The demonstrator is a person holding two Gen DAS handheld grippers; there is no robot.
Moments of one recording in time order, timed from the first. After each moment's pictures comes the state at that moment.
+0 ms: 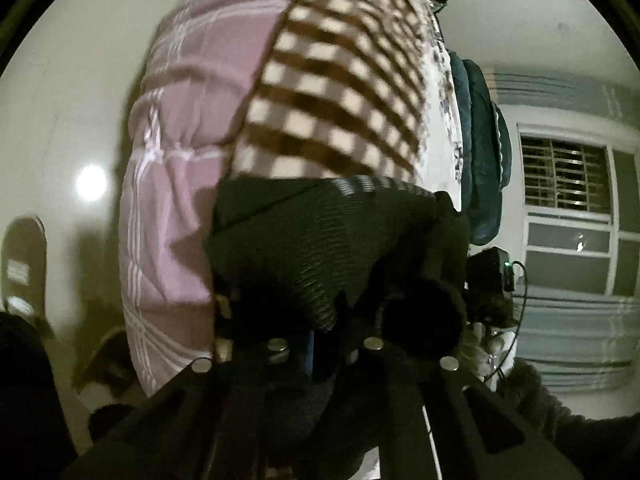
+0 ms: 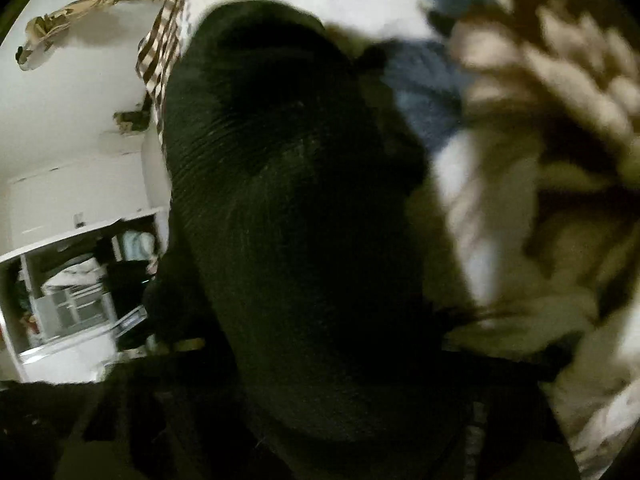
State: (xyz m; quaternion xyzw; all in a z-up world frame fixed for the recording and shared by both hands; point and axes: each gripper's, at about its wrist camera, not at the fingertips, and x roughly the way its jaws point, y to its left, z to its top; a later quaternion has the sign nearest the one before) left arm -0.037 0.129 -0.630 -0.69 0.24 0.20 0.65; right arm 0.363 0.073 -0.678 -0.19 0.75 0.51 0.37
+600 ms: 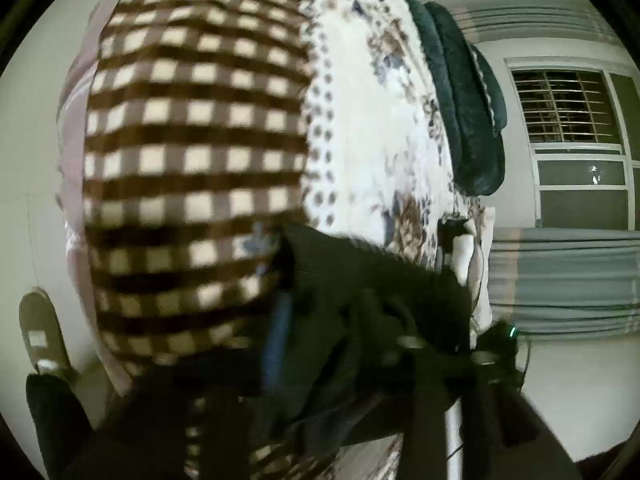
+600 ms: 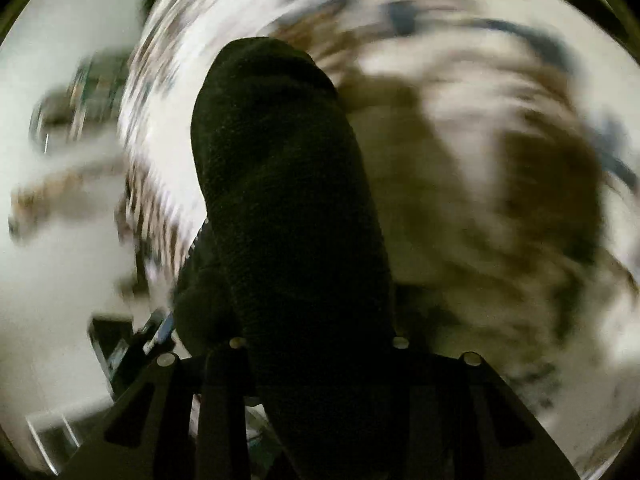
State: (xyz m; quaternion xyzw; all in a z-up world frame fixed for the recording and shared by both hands) left arm 0.070 0.167 -0.568 -0.62 0.32 0.16 0.70; right arm 0.487 -0.215 -0.612 0.07 0.77 0.31 0.55
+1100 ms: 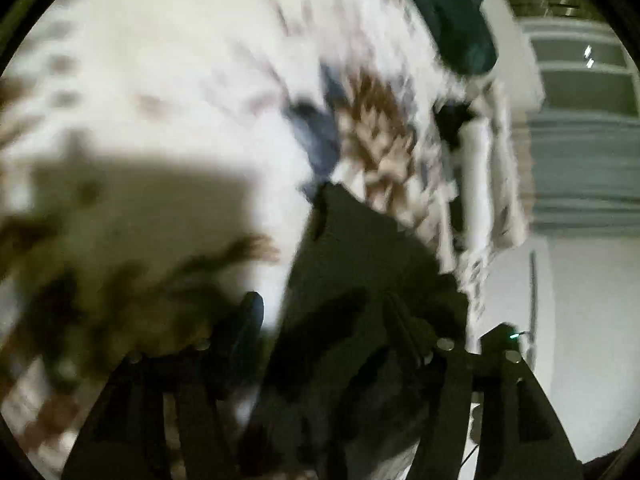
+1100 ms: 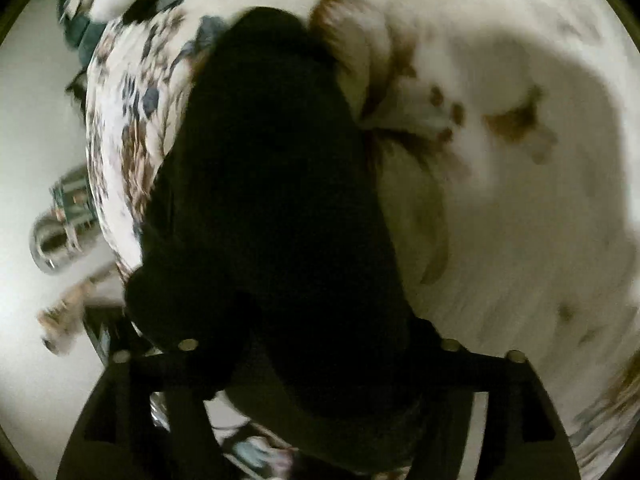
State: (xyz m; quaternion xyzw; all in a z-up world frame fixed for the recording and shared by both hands) left arm 0.248 0.105 -0.623 -0.53 0.48 0.02 0.70; right arm 0.461 -0.390 -0.677 0.16 0.79 0.24 0.54
